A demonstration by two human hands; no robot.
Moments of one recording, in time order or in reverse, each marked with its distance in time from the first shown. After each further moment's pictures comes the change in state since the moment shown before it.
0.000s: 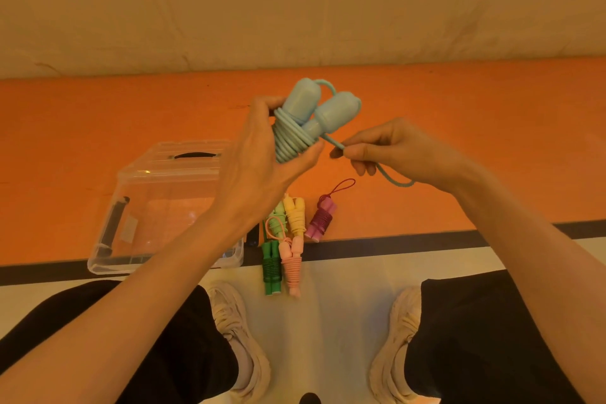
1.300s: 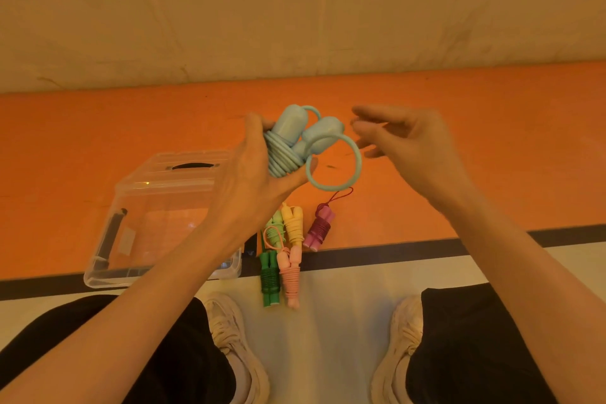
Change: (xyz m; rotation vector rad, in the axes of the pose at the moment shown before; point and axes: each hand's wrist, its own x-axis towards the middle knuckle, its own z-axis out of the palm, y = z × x) left_hand 0.001 0.001 0.002 0.044 -0.058 -0.048; right_hand -0.012 -0.017 0.011 0.118 0.556 -0.054
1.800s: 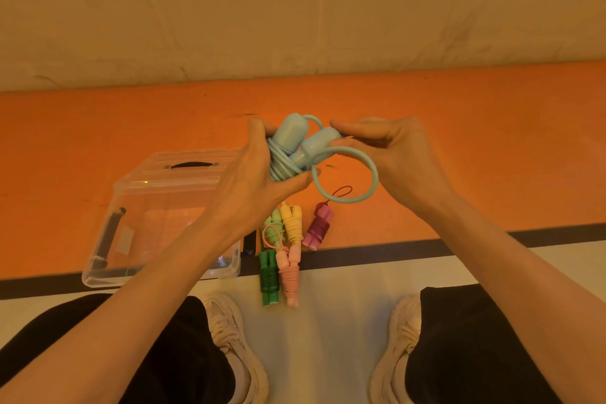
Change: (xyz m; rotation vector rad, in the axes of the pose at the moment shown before) left_hand 0.002 -0.008 -0.001 -0.065 -0.127 -0.011; right_hand -0.004 0.005 0.015 0.060 -0.087 -0.099
